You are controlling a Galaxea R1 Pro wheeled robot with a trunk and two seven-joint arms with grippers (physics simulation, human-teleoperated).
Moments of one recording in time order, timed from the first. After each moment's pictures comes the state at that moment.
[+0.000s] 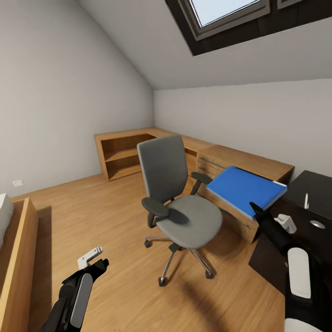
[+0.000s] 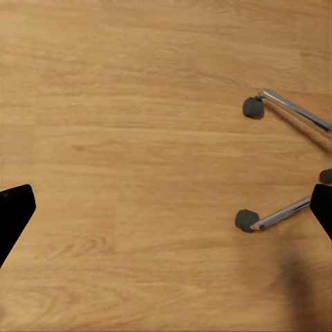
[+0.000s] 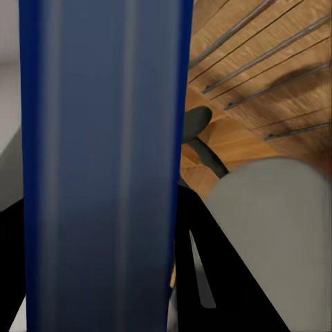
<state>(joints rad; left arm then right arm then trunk) -0.29 -0.15 0.29 -1.27 0.31 0.61 0.37 -0.46 0.07 -0.59 -1.48 -0.68 0.61 0.13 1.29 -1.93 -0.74</state>
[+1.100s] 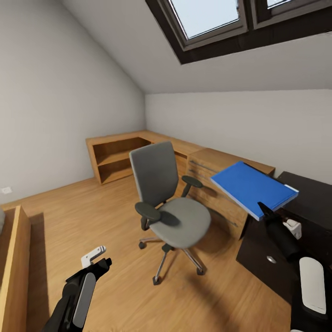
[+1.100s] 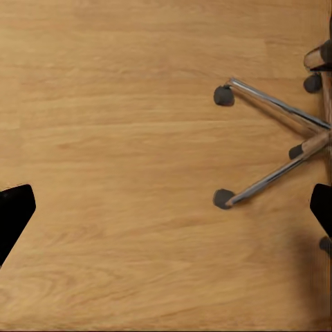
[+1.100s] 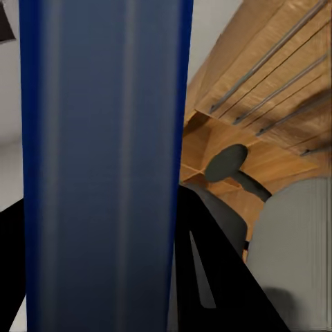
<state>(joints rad) -0.29 -0.15 0.26 -1.27 0.31 0.61 0.37 -0.41 0.08 -0.64 -1.53 -0.92 0.62 0.12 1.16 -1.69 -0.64</state>
